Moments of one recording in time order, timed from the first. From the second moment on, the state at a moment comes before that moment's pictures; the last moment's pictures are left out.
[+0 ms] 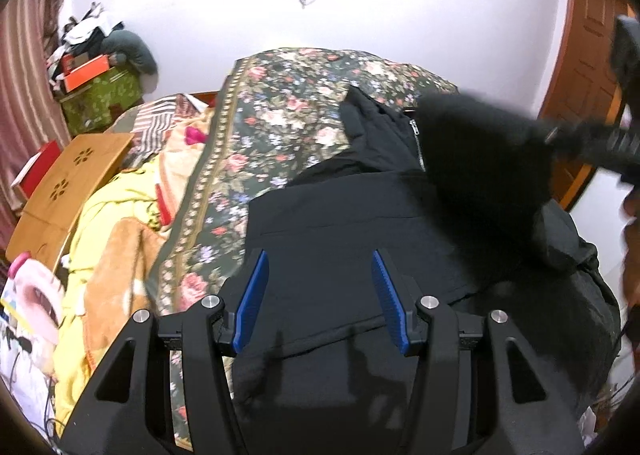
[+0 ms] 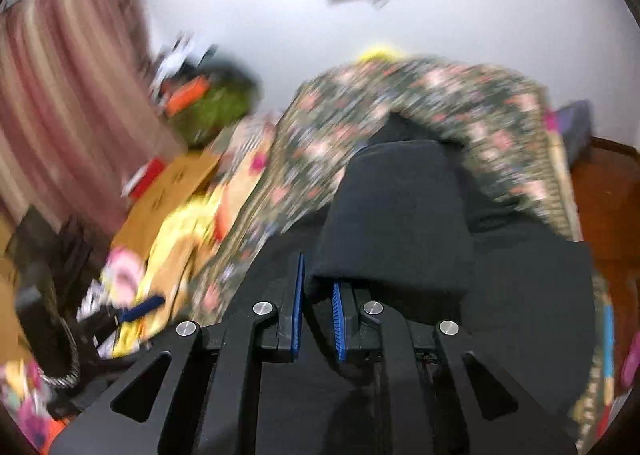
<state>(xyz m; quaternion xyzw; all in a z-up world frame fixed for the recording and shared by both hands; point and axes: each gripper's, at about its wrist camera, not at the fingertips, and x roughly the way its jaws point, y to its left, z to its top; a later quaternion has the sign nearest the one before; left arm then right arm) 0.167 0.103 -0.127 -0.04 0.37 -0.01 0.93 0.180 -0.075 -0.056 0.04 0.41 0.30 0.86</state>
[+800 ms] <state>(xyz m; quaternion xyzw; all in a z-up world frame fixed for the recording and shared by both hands) 0.162 0.138 -0.191 -0.19 0.47 -0.03 0.86 0.134 -0.095 -0.089 -0.11 0.44 0.27 0.85</state>
